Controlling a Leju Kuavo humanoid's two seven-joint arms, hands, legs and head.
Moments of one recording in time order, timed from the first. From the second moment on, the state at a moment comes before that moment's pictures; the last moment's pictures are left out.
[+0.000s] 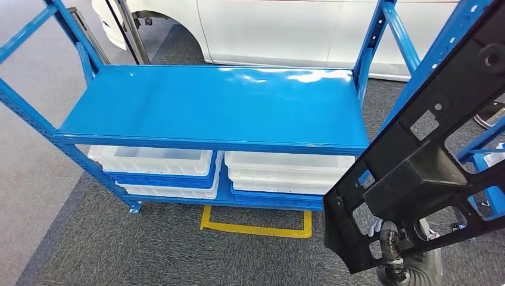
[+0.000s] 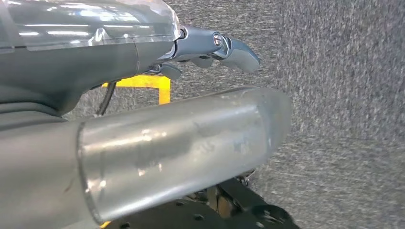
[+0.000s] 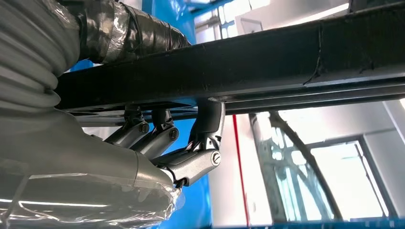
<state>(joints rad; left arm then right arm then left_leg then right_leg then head) -0.01 -0.35 1.29 -0.73 -1.36 -0.25 -0.44 0.38 0.33 -0.02 -2.25 -0.14 0.36 -0.19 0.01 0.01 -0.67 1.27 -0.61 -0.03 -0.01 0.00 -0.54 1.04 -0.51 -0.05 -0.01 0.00</state>
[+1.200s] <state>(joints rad) -0.02 -0.35 1.38 -0.76 -1.38 -0.28 -0.44 0.51 0.35 -0.06 -2.22 -0.11 0.34 -0.29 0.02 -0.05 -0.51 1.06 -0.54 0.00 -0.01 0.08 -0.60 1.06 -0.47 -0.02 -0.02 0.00</state>
